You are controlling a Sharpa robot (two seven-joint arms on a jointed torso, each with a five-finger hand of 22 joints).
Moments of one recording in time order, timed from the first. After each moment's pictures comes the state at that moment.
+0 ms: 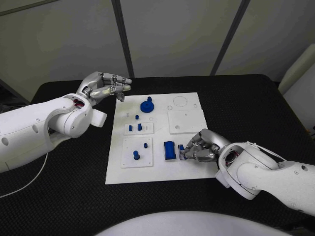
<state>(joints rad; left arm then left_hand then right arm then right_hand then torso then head) 1.12 -0.89 0.09 1.44 -0.33 -0.25 0.30 1.35 -0.15 0.51 -0.10 0.10 1.04 0.17 0.16 0.07 0.98 0.11 0.43 0.07 1.13 0.02 1.03 0.42 0.20 1.01 0.12 0.74 0.90 0.90 -0.94 0.04 1.91 -1.28 -0.48 -0.58 1.28 -0.14 0.16 0.29 0.54 1.14 0.04 0.31 0.36 1.47 -0.03 1.31 1.31 1.47 -0.09 1.57 1.31 0.09 1.37 0.02 1.31 1.20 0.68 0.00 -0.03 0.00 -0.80</state>
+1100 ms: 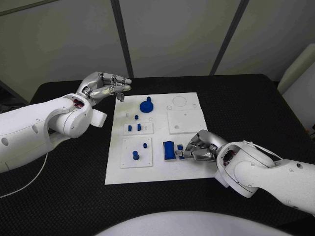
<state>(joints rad) 1.12 -0.89 0.09 1.43 -0.33 -0.25 0.30 1.35 -0.15 0.51 -0.10 0.10 1.04 0.17 0.16 0.07 0.98 0.11 0.43 0.07 1.13 0.02 1.03 0.42 0.20 1.01 0.12 0.74 0.90 0.90 -0.92 0.04 1.88 -1.28 -0.45 -0.59 1.16 -0.11 -0.04 0.29 0.32 1.14 0.04 0.33 0.38 1.46 -0.03 1.32 1.31 1.47 -0.09 1.57 1.31 0.09 1.37 0.02 1.31 1.19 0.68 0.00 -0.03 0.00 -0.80</state>
